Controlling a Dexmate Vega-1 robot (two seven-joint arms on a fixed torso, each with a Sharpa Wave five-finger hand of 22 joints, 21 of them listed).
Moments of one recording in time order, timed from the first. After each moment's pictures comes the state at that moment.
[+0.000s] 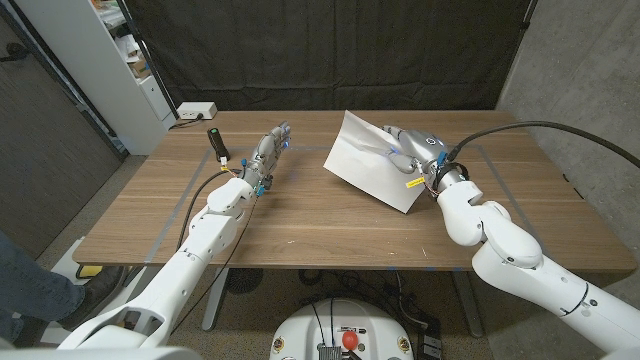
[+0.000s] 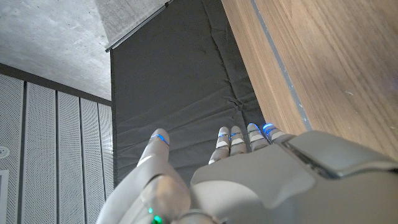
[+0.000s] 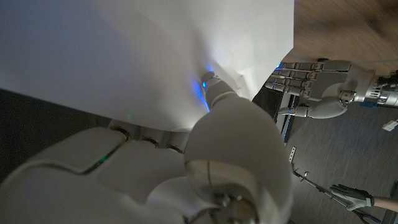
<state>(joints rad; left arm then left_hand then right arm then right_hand) 0.88 0.36 0.23 -1.38 -0.40 -0.14 -0.14 0.14 0.01 0.46 -0.13 0.19 0.03 0.09 0.19 0.18 -0.03 0.05 0.22 0.19 -0.09 0.08 0.20 0.18 -0.16 0.05 0.23 0.17 -1.13 -0.85 -0.49 -2.29 -0.74 -0.53 -0.11 1.15 0.11 0.39 -0.15 0.18 0.32 -0.11 0.21 0.21 0.66 -0.17 0.82 0.63 0.61 -0.06 0.55 0.58 0.63 0.14 0.21 0.18</state>
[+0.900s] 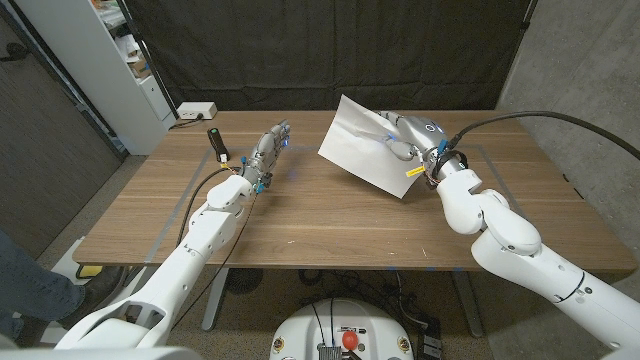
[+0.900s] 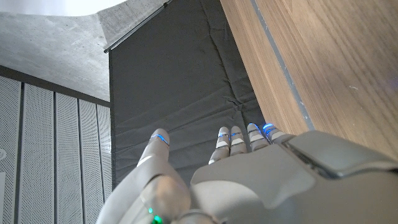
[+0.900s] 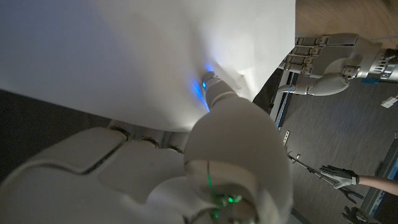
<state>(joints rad) 0.85 0.36 0.23 -1.35 -0.40 -0.13 -0.15 0.14 0.01 0.46 -0.13 0.19 0.03 0.09 0.19 0.18 -0.03 0.05 0.21 0.19 -0.09 0.08 0.20 0.18 -0.16 0.05 0.23 0.17 -1.09 -0.83 -0.45 -2.25 -0.73 -0.44 -0.14 1.15 0.12 0.38 -0.15 0.18 0.32 -0.11 0.21 0.21 0.66 -0.17 0.83 0.63 0.61 -0.06 0.54 0.59 0.63 0.14 0.21 0.18</state>
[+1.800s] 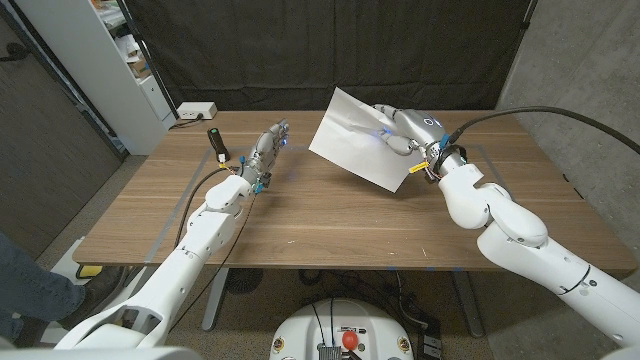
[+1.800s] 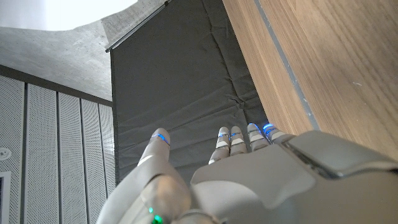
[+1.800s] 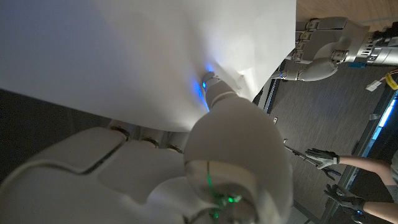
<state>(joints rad) 0.88 0.37 0.22 -1.40 -0.40 -0.13 -0.14 0.15 0.01 0.46 -0.13 0.19 0.04 0.09 0.19 0.18 -0.03 0.05 0.21 0.19 -0.09 0.08 0.20 0.18 -0.16 0.05 0.22 0.17 -1.09 -0.83 -0.42 -2.23 -0.67 -0.31 -0.17 1.15 0.12 0.38 -0.15 0.18 0.33 -0.11 0.21 0.21 0.66 -0.17 0.83 0.63 0.62 -0.06 0.53 0.59 0.63 0.14 0.21 0.18</state>
